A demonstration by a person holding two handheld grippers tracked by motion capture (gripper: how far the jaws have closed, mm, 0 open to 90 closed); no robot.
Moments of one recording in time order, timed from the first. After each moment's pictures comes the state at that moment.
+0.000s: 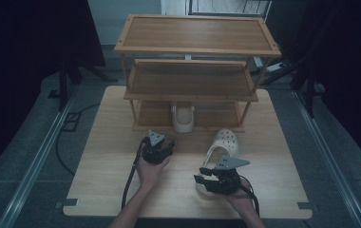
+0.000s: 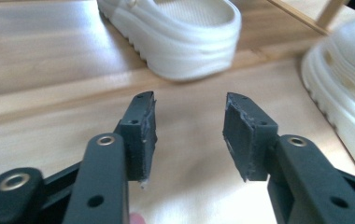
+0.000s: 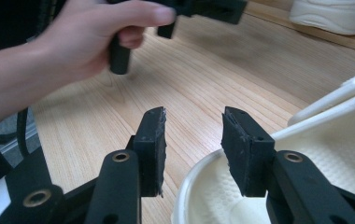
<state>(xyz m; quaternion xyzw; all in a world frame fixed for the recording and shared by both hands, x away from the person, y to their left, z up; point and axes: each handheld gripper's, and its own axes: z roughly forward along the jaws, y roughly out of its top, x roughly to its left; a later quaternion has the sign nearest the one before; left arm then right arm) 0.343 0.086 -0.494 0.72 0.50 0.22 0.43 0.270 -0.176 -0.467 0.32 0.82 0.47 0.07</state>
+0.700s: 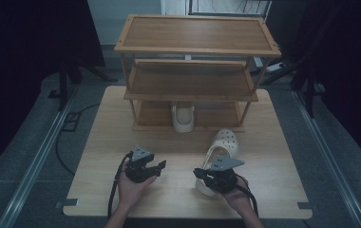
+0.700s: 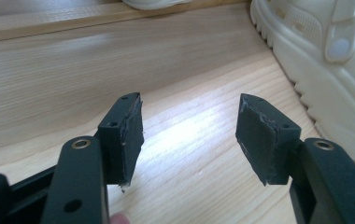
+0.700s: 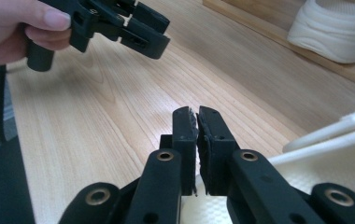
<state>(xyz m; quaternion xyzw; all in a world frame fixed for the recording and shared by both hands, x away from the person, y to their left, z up) 0.291 0.129 -0.492 0.76 0.47 0.14 0.43 0.272 -0.165 -0.463 0.27 0.84 0.46 0.11</state>
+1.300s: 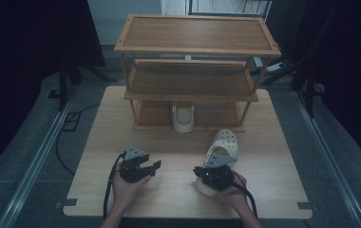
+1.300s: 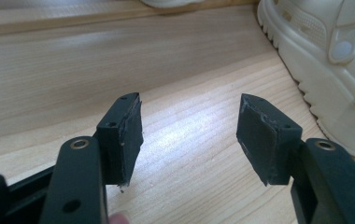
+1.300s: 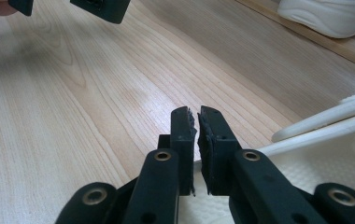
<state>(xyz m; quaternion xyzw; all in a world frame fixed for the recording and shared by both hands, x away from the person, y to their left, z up) 0.290 0.143 -0.490 0.75 0.48 0.13 0.43 0.285 -0.158 -0.475 0.29 0.85 0.42 0.12</state>
